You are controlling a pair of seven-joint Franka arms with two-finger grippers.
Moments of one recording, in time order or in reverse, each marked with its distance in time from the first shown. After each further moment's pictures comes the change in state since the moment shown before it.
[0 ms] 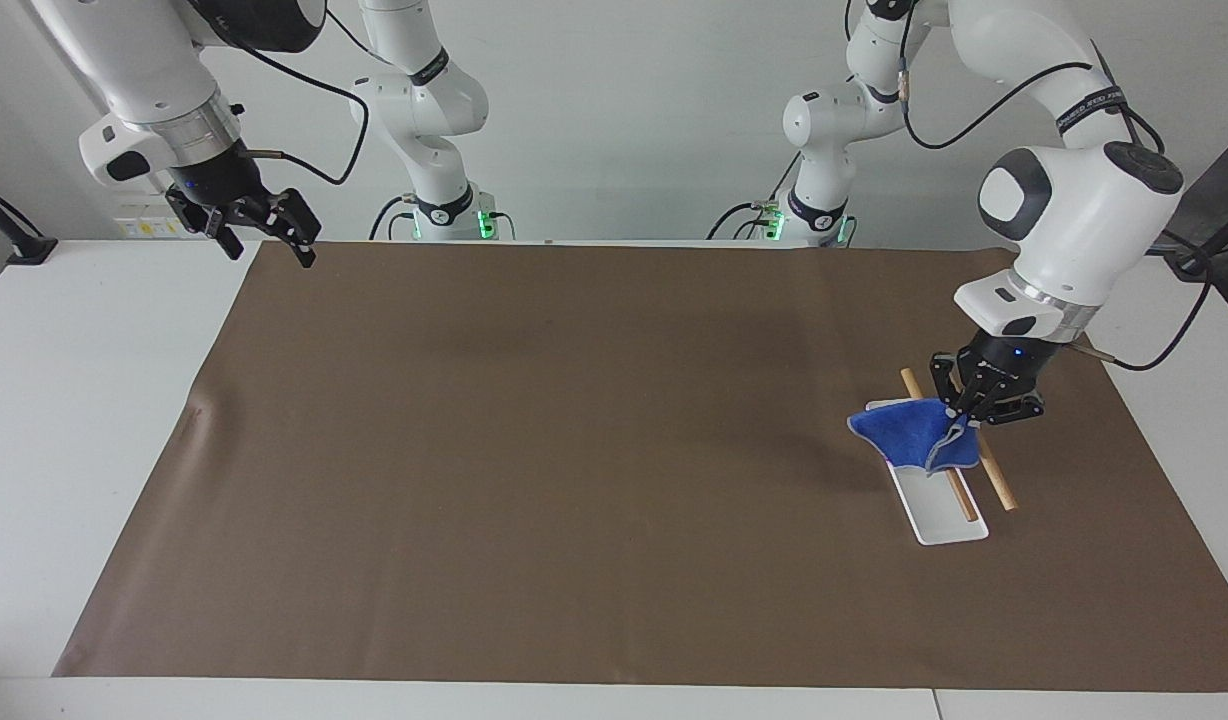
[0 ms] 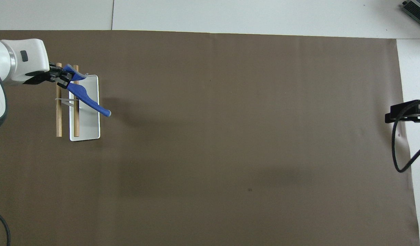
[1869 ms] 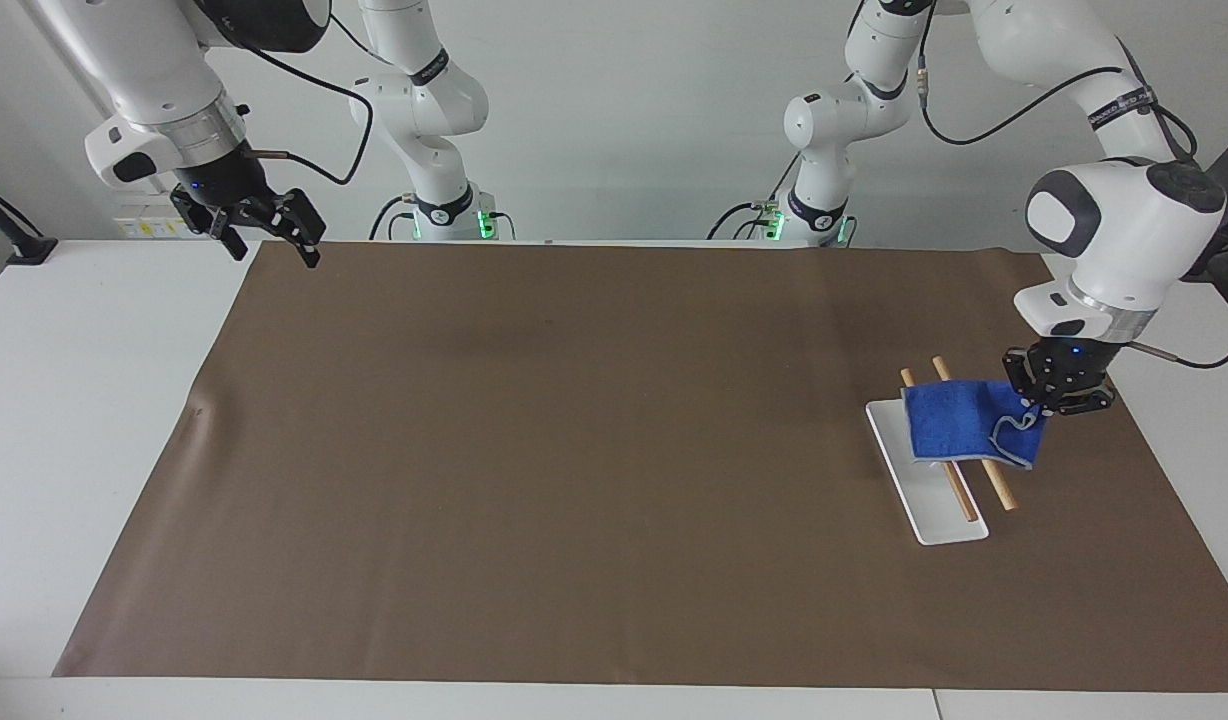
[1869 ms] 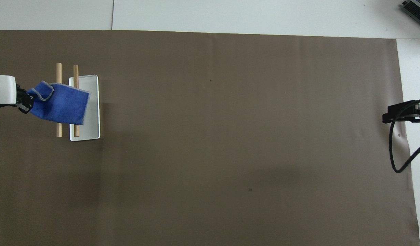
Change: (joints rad) left arm 0.037 -0.068 0.149 -0.207 0.101 0.102 0.305; right arm 0.009 0.000 0.001 -0.001 0.000 0.000 0.000
